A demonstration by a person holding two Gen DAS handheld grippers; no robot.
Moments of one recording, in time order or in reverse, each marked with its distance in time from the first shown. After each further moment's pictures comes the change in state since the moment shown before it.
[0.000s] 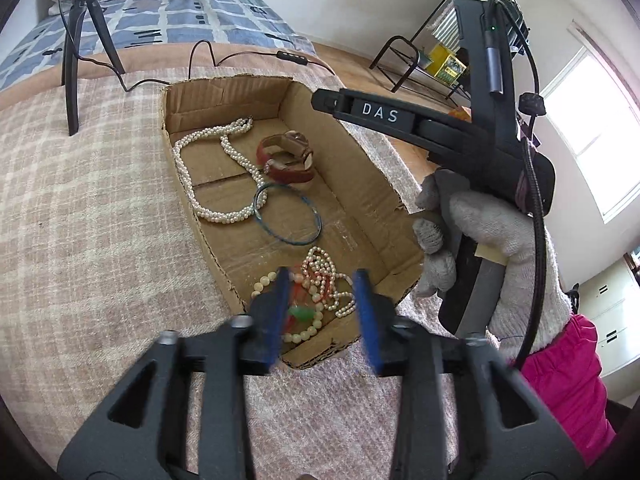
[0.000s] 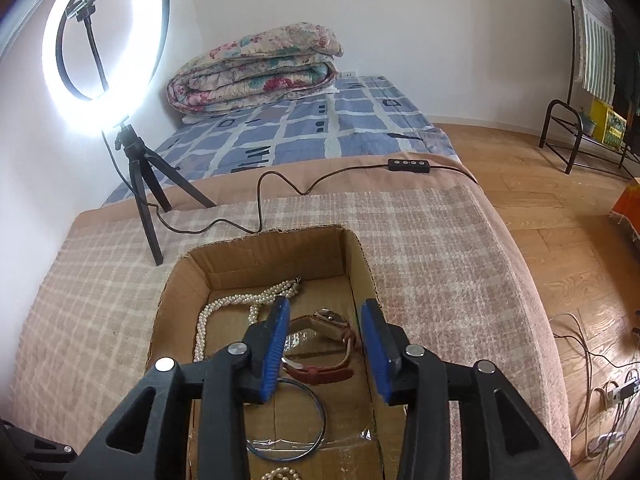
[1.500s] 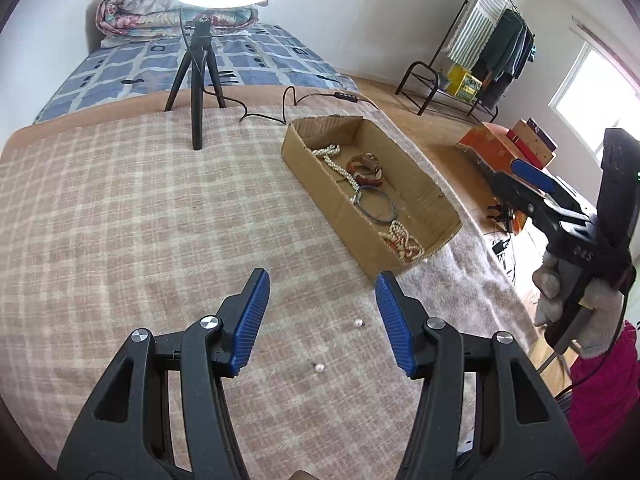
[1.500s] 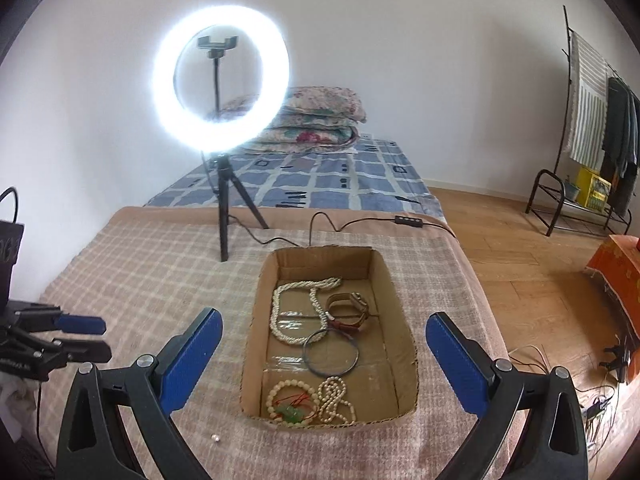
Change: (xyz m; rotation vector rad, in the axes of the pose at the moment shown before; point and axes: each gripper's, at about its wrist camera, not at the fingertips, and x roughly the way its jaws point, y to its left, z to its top) left arm -0.142 0.069 -0.059 0.061 -0.105 0.134; right arm -0.158 0.082 -0.071 -0.183 -0.192 -0.017
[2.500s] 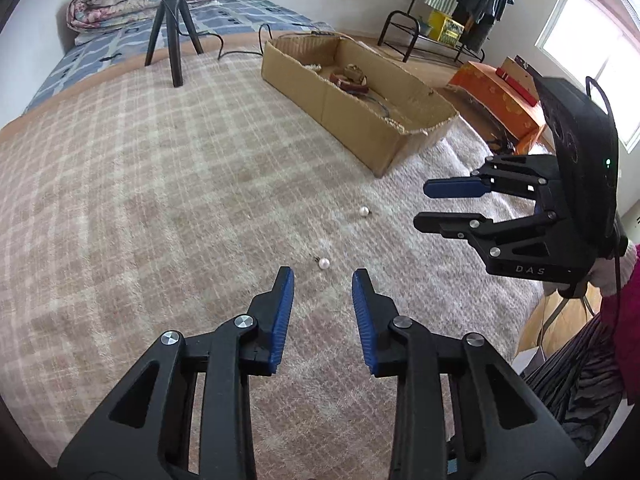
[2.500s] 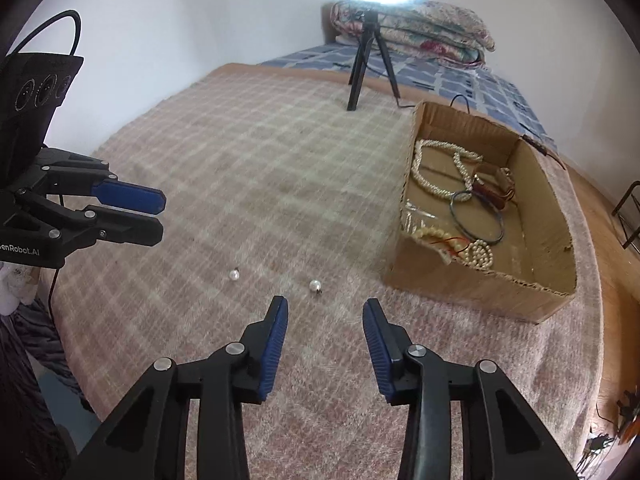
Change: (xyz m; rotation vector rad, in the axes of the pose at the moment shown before) left arm 0.027 -0.010 -0.088 0.143 0.138 0.005; right arm 0.042 0.076 -0.113 -0.260 0.358 0.280
